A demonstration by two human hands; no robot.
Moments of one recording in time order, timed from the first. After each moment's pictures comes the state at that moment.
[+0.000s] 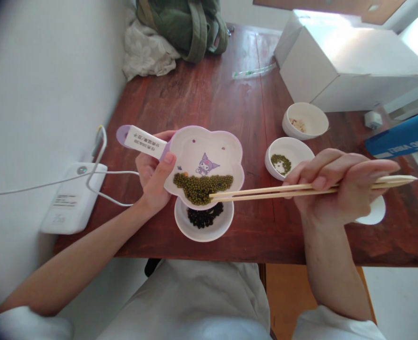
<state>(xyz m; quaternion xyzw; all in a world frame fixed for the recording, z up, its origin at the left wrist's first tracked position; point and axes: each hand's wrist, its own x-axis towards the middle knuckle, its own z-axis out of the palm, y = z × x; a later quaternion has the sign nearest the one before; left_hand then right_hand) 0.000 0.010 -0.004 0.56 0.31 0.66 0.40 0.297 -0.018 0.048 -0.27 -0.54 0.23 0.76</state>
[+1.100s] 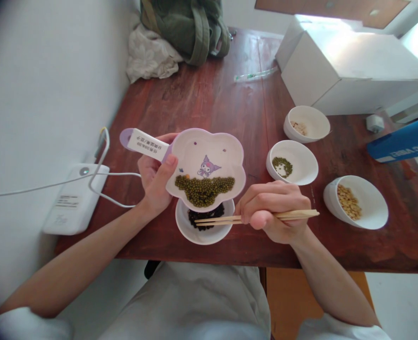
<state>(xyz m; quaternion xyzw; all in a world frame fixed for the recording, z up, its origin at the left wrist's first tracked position) 0.001 0.009 -0.004 0.55 0.31 0.65 0.41 0.241 -0.051 0.055 -0.22 -0.74 0.35 0.53</state>
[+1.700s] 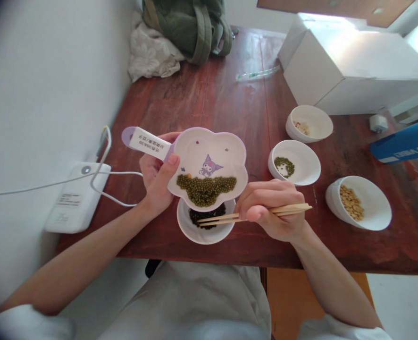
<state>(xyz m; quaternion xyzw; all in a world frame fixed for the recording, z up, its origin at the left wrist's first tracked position) 0.001 0.009 -0.003 0.56 0.28 0.66 0.41 0.243 -0.054 0.049 -0.26 -0.74 0.37 0.50</state>
